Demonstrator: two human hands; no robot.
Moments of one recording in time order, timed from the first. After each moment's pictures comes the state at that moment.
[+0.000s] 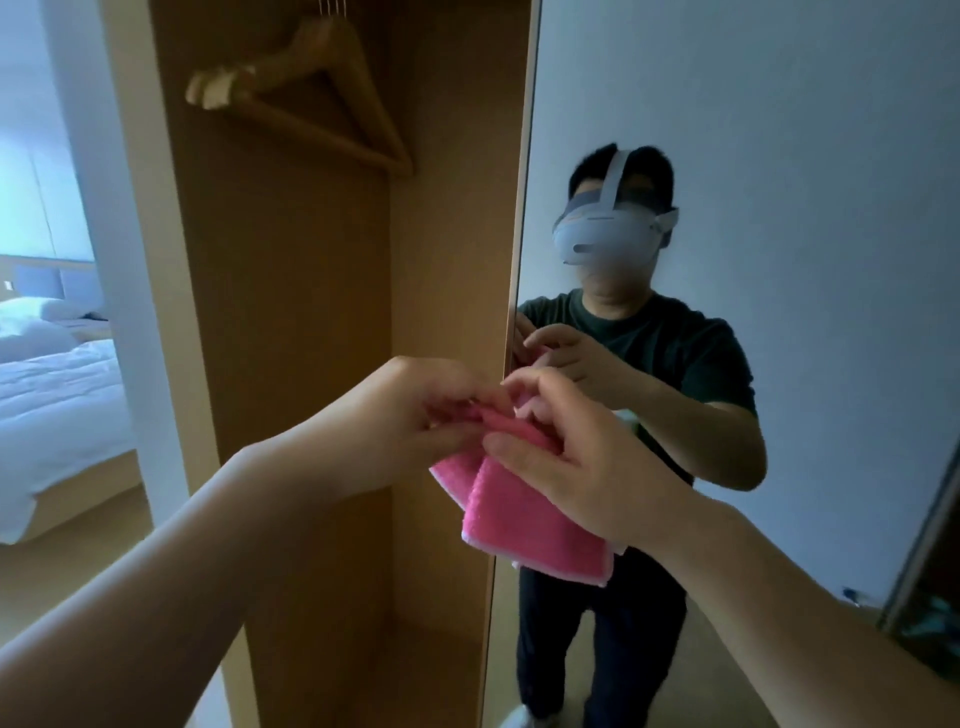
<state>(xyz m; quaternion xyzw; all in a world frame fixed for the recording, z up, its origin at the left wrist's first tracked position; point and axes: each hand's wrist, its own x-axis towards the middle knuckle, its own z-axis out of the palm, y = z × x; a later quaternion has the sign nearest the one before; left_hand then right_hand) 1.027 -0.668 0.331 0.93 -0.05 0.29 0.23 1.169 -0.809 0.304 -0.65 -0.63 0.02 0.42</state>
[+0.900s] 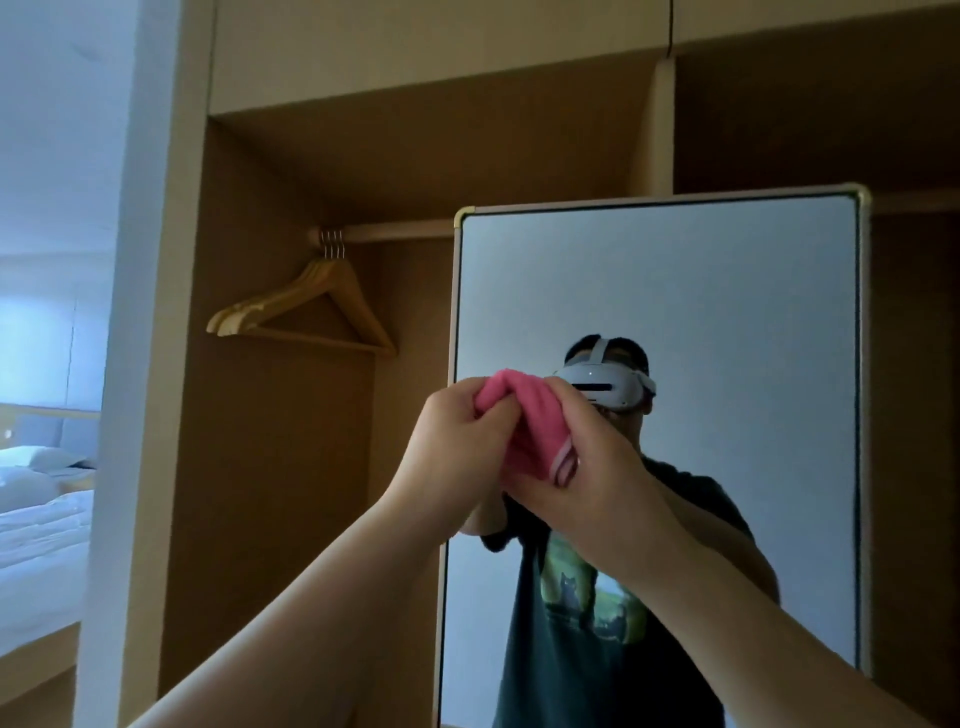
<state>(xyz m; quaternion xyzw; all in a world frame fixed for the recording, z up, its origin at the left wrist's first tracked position) 1.107 -0.750 0.438 0.73 0.02 0.53 0.43 1.202 -0.848 0.420 -0.54 -0.64 -0.18 0.51</state>
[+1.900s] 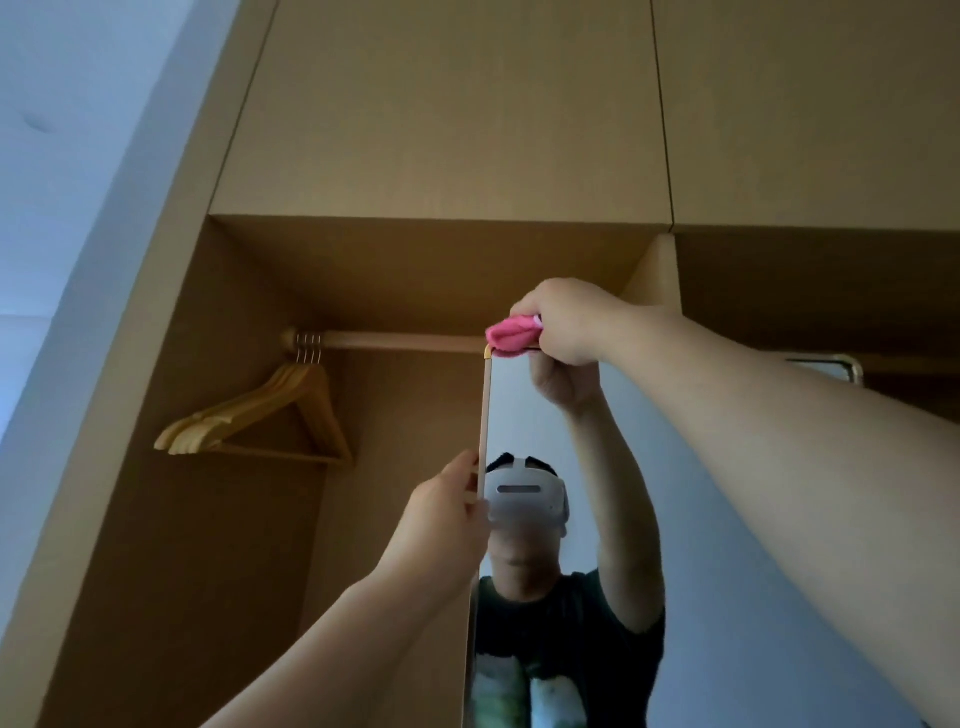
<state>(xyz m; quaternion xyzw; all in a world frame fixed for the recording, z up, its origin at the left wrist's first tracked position) 1.138 -0.638 0.485 0.81 0.02 0.51 0.27 1.187 -0.780 0.671 -0.76 -0.48 -0.42 0.11</state>
